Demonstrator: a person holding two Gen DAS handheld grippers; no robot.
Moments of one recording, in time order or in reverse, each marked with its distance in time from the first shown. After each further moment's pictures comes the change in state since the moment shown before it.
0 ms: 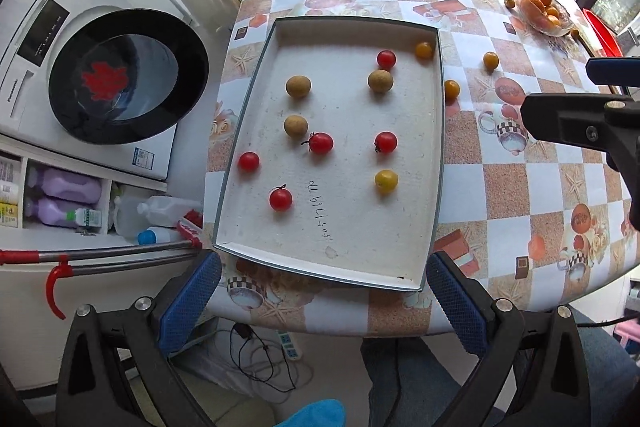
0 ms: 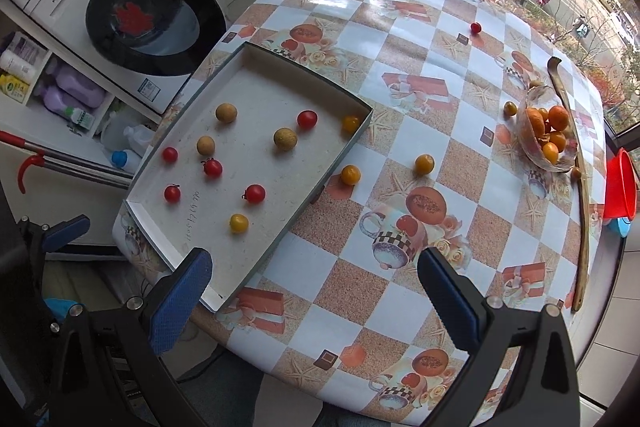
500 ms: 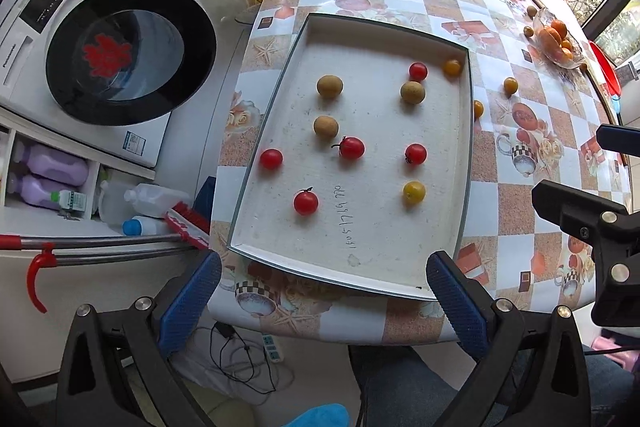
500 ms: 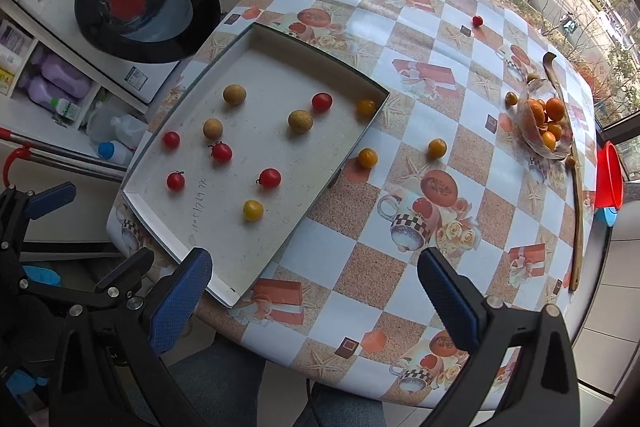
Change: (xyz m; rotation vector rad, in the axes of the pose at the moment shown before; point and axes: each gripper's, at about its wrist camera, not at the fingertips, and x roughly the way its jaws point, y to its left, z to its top) left arm 0.016 0.042 0.001 -0.114 -0.003 -0.073; right arm 0.016 0.035 -0.005 -0.024 0.054 -0.064
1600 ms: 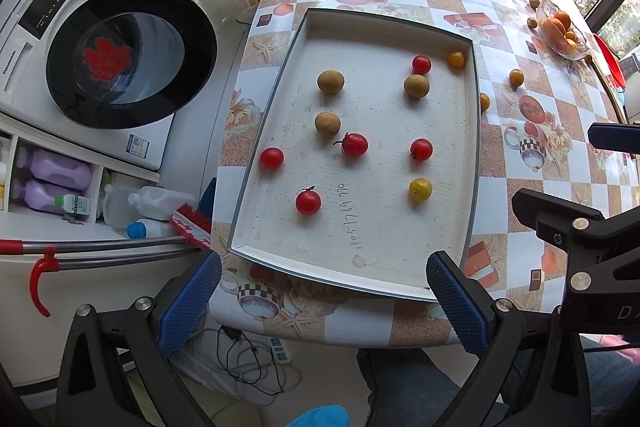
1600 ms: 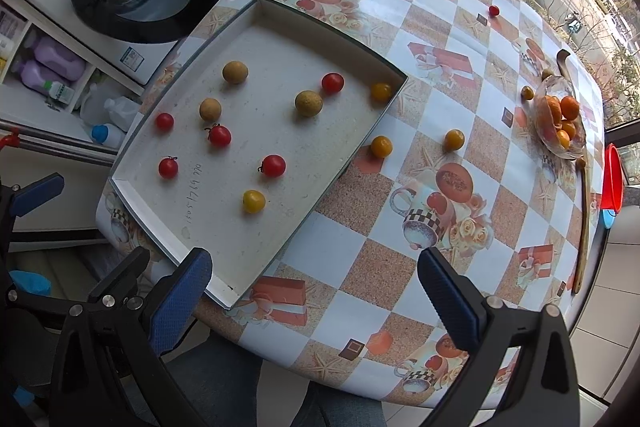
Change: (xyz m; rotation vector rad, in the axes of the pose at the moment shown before) left arm 0.006 -0.005 0.000 0.027 0.000 0.021; right arm 0.021 0.008 0.004 -0.024 0.056 -0.016
